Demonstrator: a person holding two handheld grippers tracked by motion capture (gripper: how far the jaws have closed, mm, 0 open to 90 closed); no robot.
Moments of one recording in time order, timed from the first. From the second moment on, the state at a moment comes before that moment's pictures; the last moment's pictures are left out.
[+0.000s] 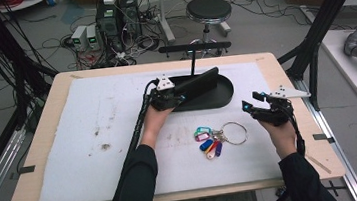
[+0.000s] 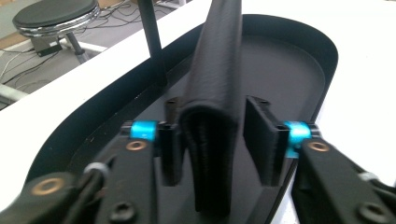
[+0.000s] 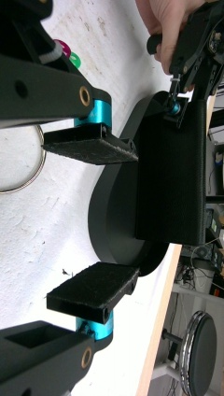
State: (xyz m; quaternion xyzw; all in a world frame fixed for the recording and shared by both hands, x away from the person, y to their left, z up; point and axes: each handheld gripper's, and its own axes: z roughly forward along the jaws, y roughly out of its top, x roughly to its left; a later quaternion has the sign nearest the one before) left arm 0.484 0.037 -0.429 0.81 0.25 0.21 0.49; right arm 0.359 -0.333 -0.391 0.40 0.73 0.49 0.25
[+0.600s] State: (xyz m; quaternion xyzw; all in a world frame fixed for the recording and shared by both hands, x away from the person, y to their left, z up) left arm 0.449 0.048 -0.397 0.80 0.27 0.25 0.47; right arm 0.358 -0.335 -0.391 0.40 0.73 0.49 0.25
